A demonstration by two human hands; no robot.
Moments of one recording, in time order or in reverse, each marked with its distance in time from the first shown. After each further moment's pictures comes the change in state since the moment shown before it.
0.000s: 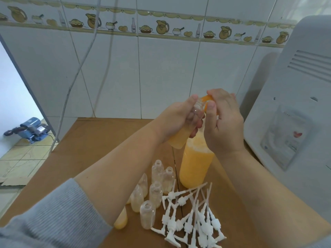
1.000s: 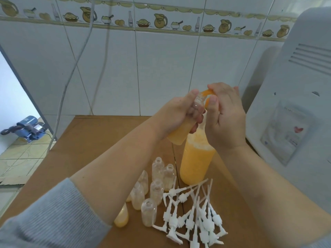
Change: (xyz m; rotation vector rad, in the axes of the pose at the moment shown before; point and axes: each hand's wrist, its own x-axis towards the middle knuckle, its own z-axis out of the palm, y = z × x) left_hand 0.001 -0.001 -0.004 -0.001 -0.013 0.029; right_hand 0.002 -0.001 0.003 -0.064 0.026 -0.010
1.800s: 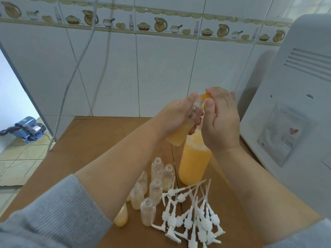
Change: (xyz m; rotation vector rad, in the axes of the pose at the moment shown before) left_hand -0.005 0.006 0.004 0.046 0.034 -0.055; right_hand -0.005 -0.005 0.002 -0.033 -0.024 0.063
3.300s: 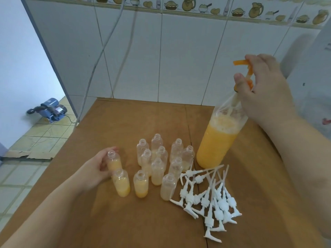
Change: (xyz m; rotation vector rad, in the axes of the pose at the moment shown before) left_hand -0.202 -0.191 -0.141 0.299 0.355 -0.356; right_hand 0.029 -0.009 -0.033 -0.178 -0.325 0.043
